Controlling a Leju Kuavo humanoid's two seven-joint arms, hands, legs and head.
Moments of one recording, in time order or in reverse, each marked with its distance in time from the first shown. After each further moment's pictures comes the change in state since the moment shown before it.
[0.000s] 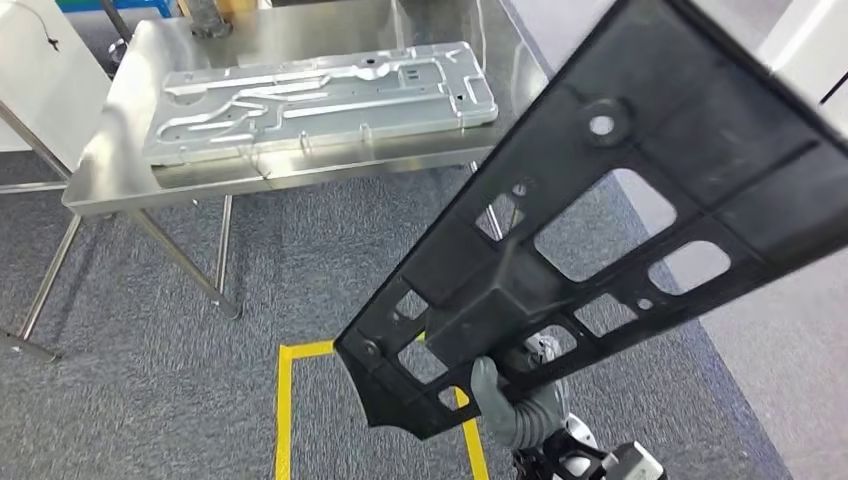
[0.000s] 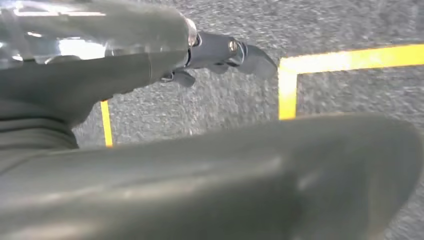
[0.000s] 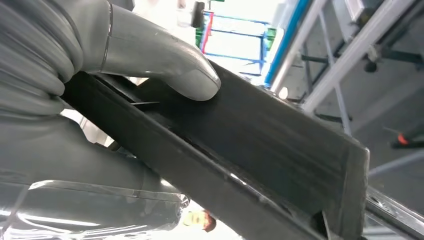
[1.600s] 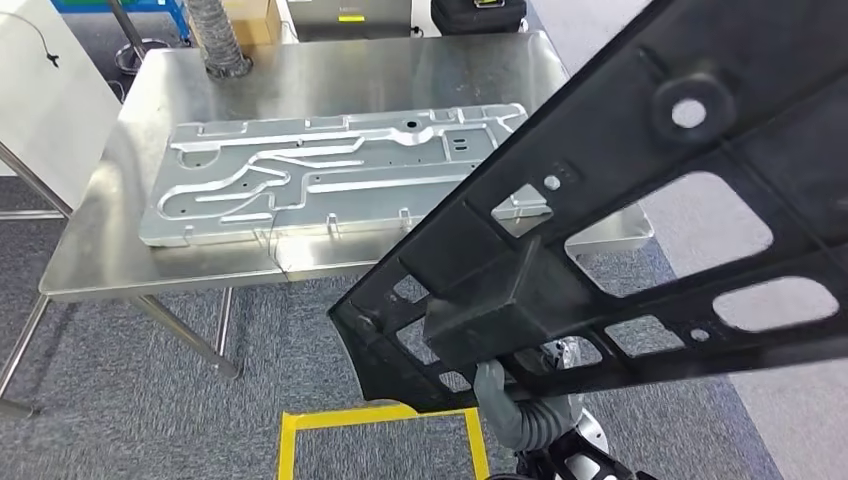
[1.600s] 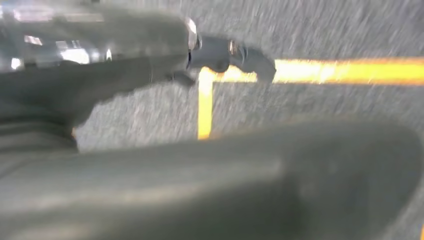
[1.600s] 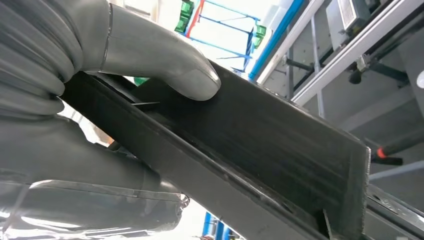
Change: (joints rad) left arm 0.009 -0.001 0.054 0.001 -0.017 -0.020 -0.025; right arm -0.098 -0.057 0.088 -0.088 0.053 -0.162 0.000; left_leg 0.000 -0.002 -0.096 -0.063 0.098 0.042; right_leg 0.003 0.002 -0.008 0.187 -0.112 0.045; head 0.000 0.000
